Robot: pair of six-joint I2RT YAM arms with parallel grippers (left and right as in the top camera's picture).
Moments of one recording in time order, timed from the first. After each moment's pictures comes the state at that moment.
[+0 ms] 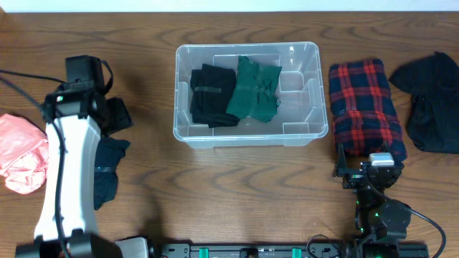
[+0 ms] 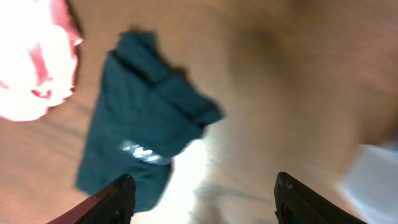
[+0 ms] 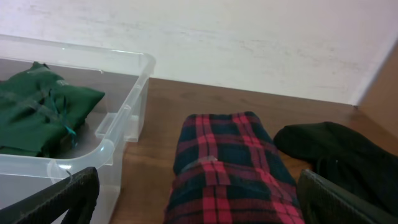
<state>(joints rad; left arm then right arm) 0.15 1.47 1.30 -1.13 -0.22 -0.27 -0.06 0.01 0.01 -0.07 -0.05 -0.10</state>
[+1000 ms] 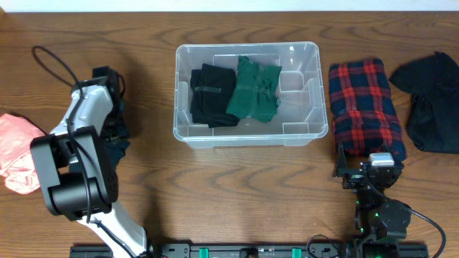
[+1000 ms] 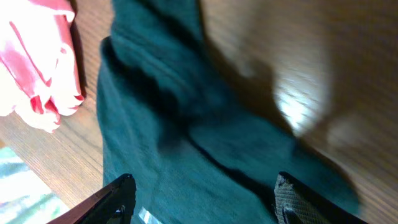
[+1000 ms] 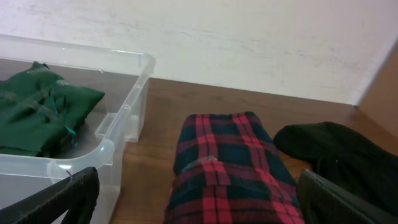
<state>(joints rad) 0.22 1.93 1.26 -0.97 -0.48 -0.25 -0.06 0.01 0.01 -0.07 -0.05 -0.10</state>
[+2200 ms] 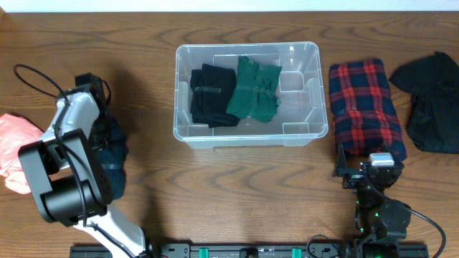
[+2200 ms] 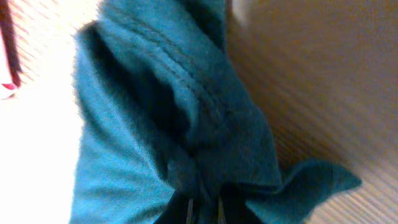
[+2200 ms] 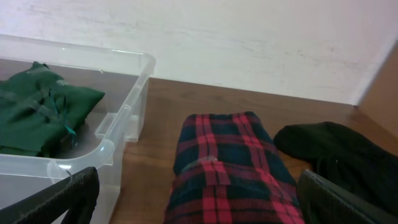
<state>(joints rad) 0.30 1.90 1.26 -0.96 -0.27 -0.24 -0.06 0.01 0.01 -0.07 -0.05 -0.10</state>
